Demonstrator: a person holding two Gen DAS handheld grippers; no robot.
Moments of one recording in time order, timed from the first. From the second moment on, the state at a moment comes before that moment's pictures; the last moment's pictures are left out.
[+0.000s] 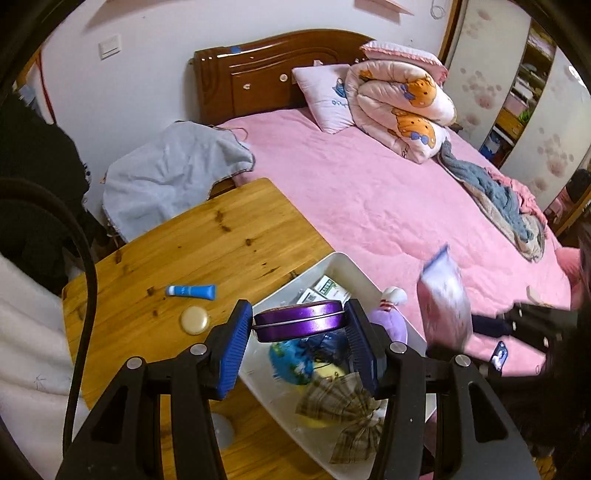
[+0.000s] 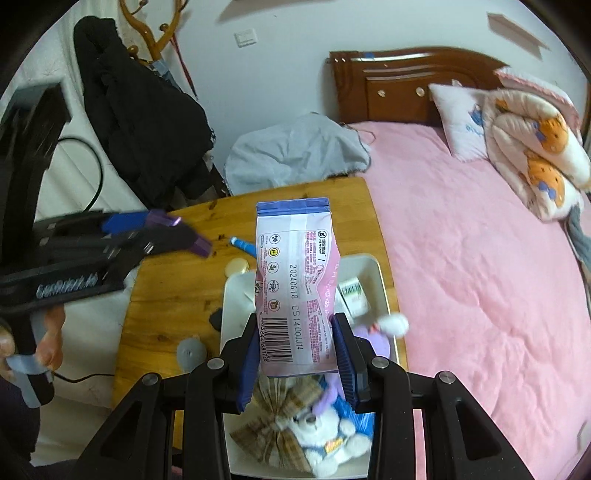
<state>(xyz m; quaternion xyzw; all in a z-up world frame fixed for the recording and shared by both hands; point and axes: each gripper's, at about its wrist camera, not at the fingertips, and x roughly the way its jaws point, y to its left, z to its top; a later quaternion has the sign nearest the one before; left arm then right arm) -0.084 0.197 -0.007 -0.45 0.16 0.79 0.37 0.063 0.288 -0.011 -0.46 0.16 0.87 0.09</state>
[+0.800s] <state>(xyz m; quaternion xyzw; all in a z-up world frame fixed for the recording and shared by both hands) -0.075 0.247 -0.090 -0.54 0.21 0.75 0.31 0.084 0.266 -0.084 -0.52 0.15 0.83 0.12</state>
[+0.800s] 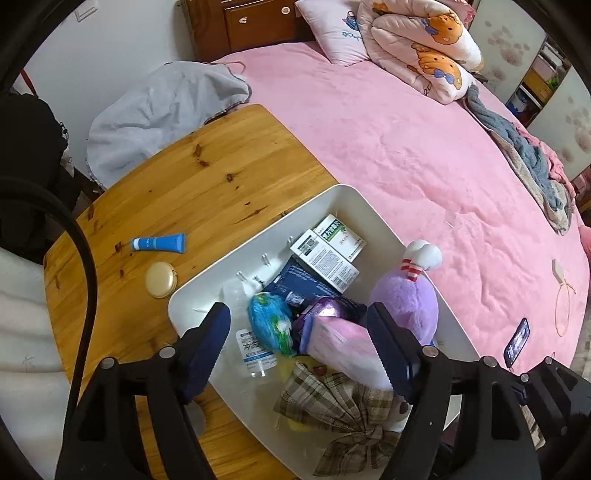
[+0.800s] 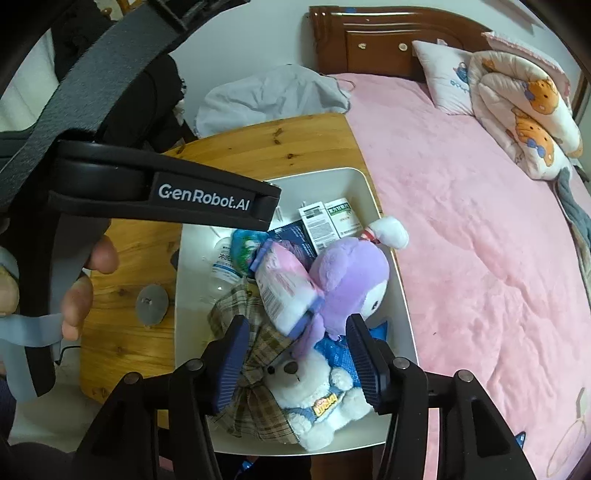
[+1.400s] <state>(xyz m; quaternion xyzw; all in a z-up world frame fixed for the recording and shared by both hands) -0.096 0.199 -0.059 -0.53 0.16 0.79 0.27 0.061 0.253 -0.073 -0.52 0.13 0.84 0.08</state>
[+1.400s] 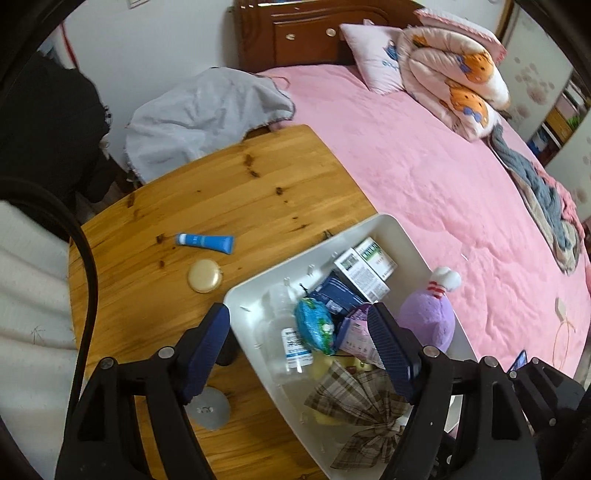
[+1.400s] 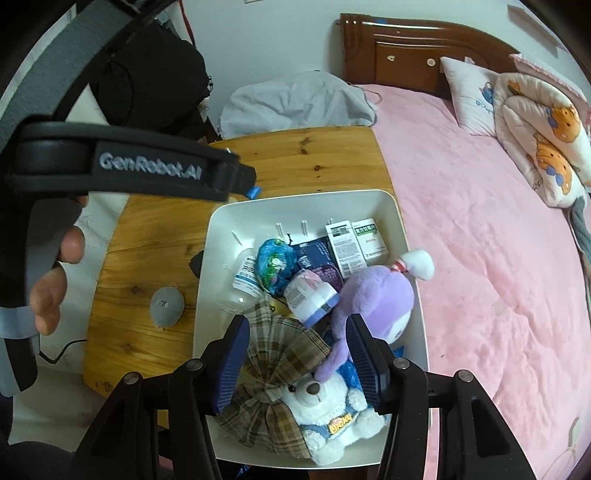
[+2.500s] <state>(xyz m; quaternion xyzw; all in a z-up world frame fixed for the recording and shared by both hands) -0.159 0.071 -0.044 -0.51 0.17 0.81 0.23 0.016 0.147 -0.042 -0.45 0.13 0.88 0.05</state>
